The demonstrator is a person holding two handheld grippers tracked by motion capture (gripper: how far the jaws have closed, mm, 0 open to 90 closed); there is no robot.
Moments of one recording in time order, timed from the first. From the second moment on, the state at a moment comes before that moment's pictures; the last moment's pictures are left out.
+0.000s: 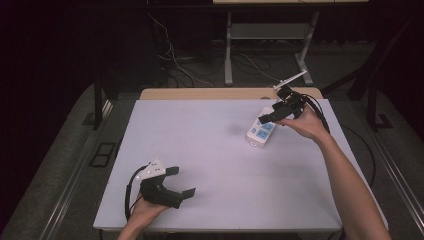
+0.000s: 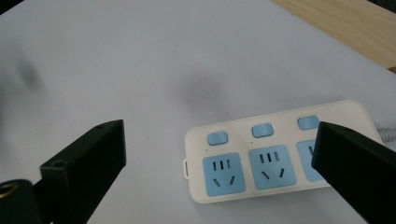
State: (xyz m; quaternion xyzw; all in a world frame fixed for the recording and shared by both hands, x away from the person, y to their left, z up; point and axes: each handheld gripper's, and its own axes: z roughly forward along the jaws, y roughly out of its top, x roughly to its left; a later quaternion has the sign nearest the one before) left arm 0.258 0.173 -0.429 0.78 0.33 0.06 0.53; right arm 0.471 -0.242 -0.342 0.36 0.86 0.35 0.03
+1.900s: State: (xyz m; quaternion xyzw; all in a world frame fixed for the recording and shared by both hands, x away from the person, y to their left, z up) left arm 0.258 0.177 -0.429 0.78 0.33 0.08 0.52; right arm 0.524 -0.260 -0.406 0.47 0.78 0.41 0.05
